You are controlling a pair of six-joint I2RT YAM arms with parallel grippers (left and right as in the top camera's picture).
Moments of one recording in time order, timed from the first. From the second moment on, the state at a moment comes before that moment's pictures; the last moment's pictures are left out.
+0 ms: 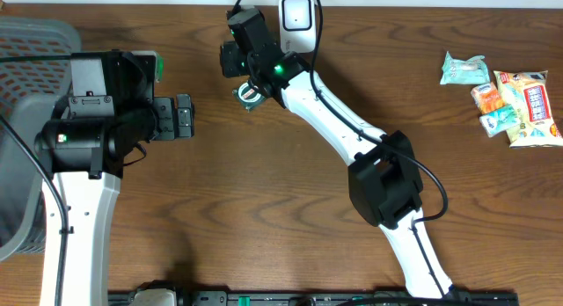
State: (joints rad) left arm 0.02 1.29 1.42 -1.07 0.14 -0.01; right arm 0.66 2.39 2.15 -0.38 -0.01 0.46
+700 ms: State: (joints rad) left arm 0.02 1.29 1.42 -1.07 0.14 -0.01; right arm 0.67 2.56 2.15 -0.43 0.00 0.47
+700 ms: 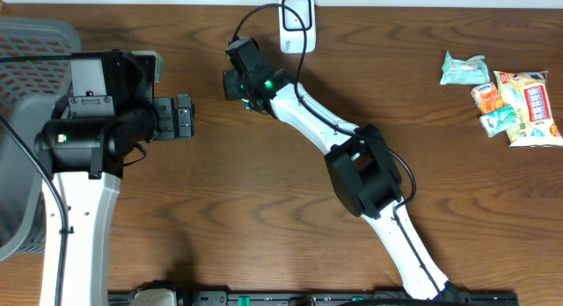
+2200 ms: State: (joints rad) left arm 0.02 1.29 1.42 -1.07 0.14 -0.01; right arm 0.61 2.41 2.15 -0.71 0.18 0.43
